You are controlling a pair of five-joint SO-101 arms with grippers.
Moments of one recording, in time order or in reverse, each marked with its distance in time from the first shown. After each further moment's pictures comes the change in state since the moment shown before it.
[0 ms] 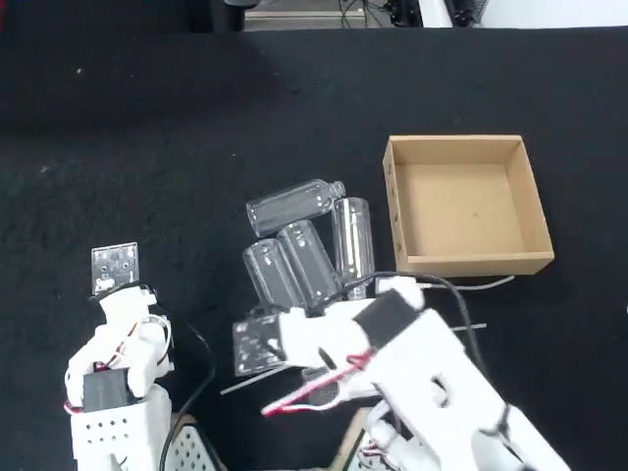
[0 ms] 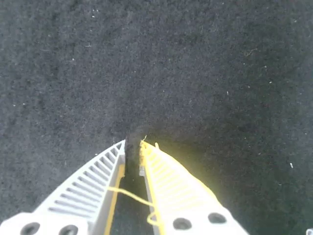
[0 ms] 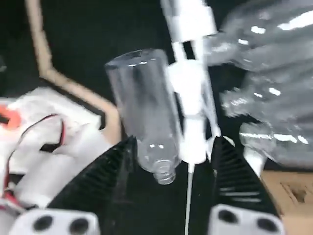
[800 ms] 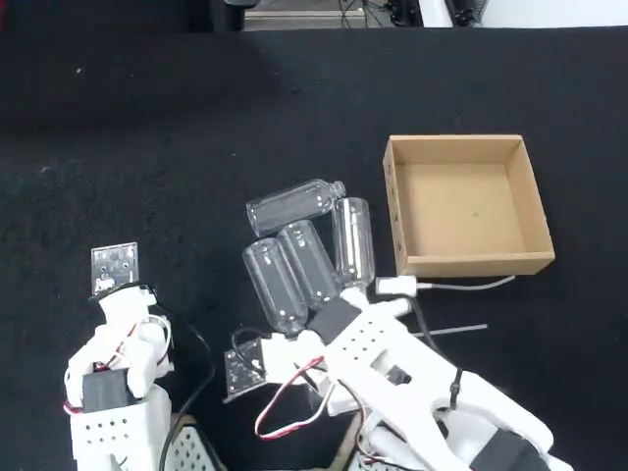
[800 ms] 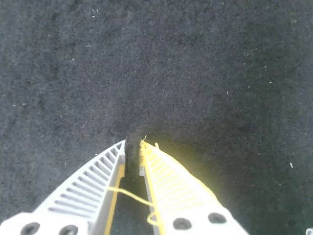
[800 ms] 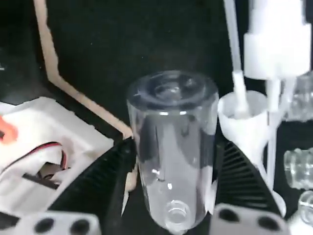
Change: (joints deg) left arm 0.0 0.0 0.0 0.0 0.0; right arm -5.8 12.9 14.6 -18.5 -2.7
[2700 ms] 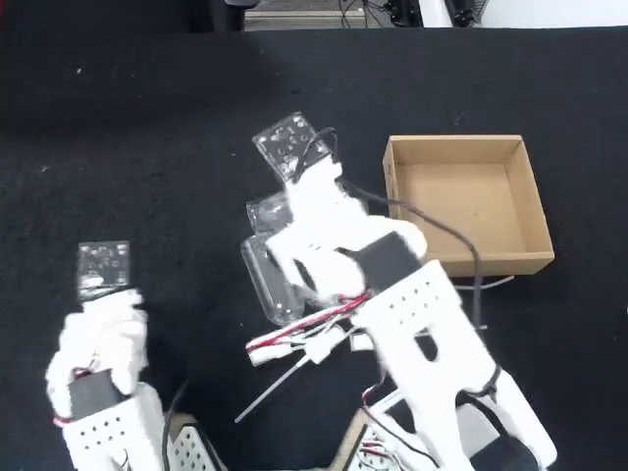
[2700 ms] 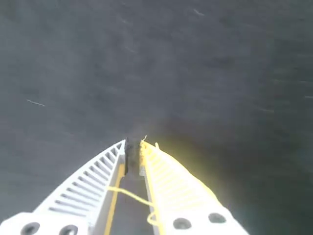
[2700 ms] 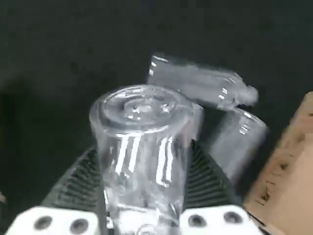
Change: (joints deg) left arm -13.0 -0.1 -0.9 -7.7 -18.6; right arm 11.1 -0.8 -33.7 -12.8 -53.8
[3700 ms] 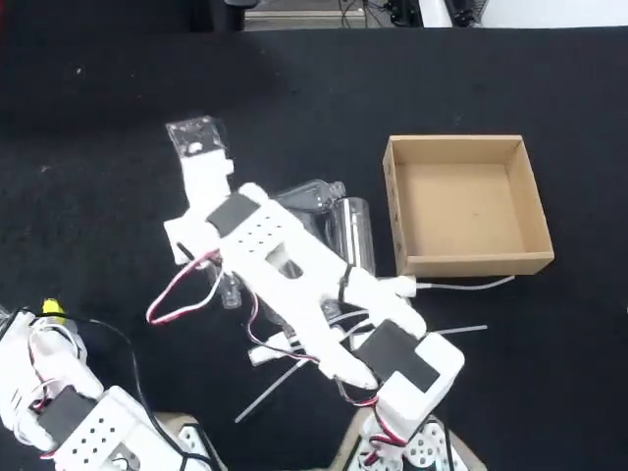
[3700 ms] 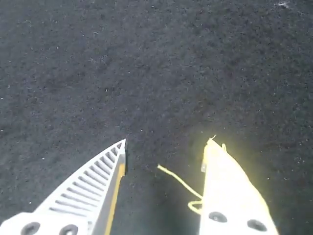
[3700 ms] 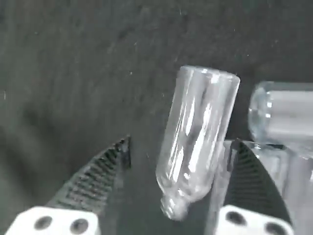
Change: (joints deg) left arm -30.2 0.1 -0.3 -11.9 17.7; right arm -12.5 46.0 -31.3 -2.7 -23.7
